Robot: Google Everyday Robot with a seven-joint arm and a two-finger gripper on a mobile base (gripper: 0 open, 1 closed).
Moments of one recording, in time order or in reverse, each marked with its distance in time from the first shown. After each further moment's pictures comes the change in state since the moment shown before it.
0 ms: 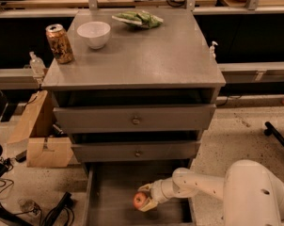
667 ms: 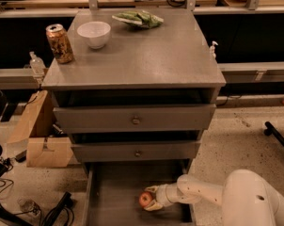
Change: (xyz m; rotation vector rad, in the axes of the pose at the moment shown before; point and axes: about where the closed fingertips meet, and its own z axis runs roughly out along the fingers) arm 0.060 -0.007 0.013 0.073 0.036 0.019
